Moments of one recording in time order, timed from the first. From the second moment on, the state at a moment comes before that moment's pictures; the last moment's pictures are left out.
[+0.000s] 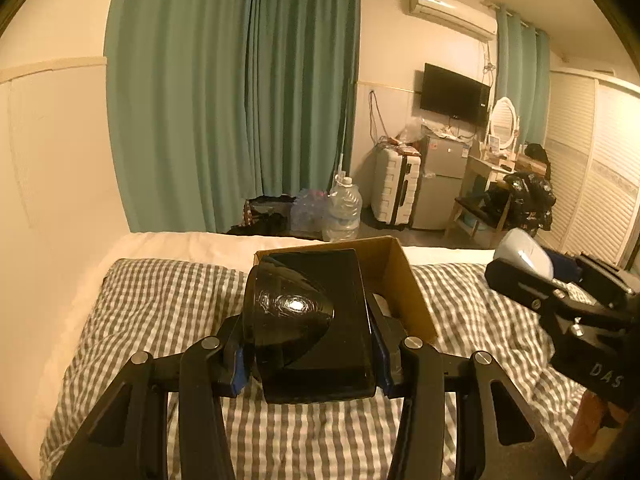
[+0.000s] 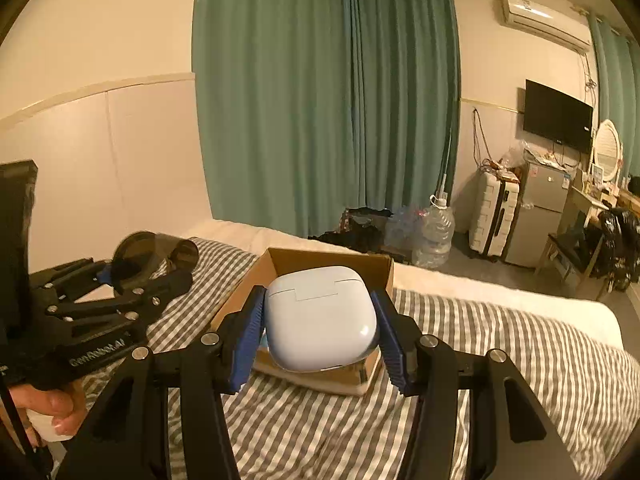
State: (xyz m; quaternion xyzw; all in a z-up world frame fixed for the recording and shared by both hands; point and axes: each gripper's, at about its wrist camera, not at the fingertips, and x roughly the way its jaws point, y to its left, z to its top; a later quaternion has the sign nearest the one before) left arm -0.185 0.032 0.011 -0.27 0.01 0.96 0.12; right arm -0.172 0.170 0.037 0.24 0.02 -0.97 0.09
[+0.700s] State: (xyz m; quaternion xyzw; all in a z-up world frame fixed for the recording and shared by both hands) left arm -0.304 0.055 -0.082 -0.34 0.02 0.93 0.11; right arm -0.316 0.169 -0.038 0.30 0.02 -0.95 0.09
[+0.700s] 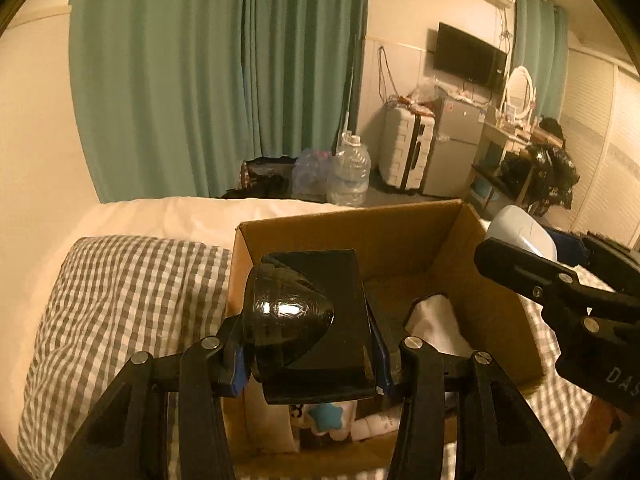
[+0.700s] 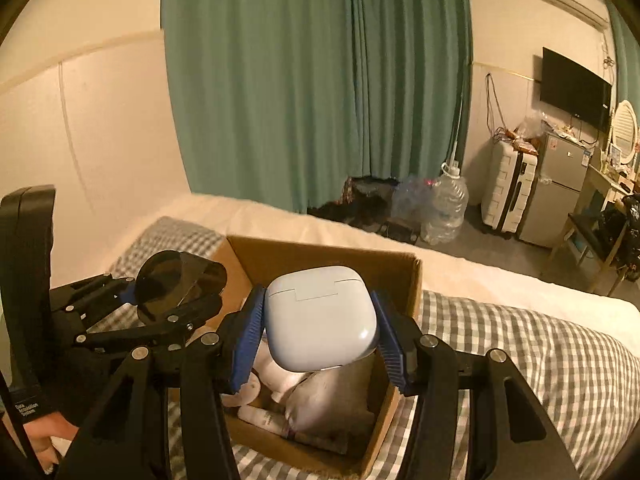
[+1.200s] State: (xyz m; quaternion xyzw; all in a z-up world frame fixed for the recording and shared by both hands) left arm -0.315 0.043 -0.091 -0.35 0.02 0.93 0.10; right arm -0.333 0.172 -0.058 0.32 0.02 -0.94 0.08
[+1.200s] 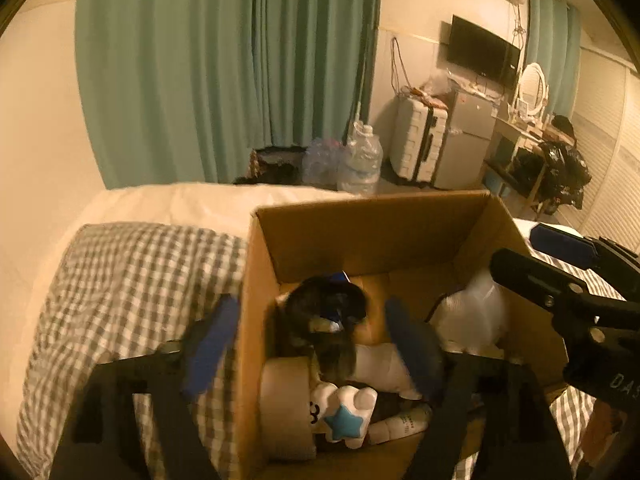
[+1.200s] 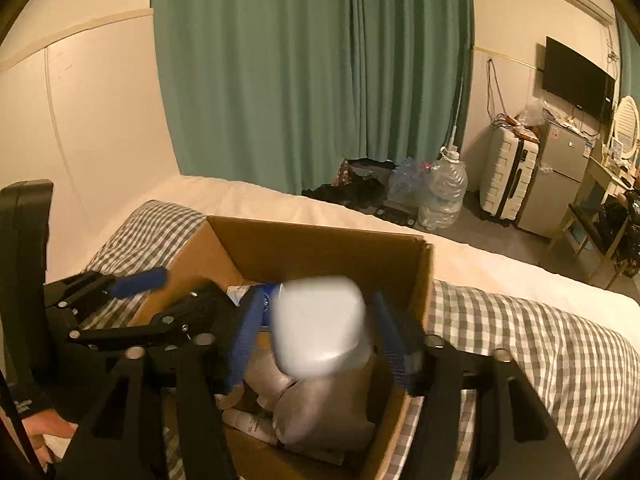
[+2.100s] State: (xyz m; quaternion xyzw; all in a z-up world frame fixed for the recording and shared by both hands) left arm -0.162 0.024 0.040 -0.21 0.01 0.97 0.10; right arm -0.183 0.192 0.052 0.20 -0.01 -0.98 0.02
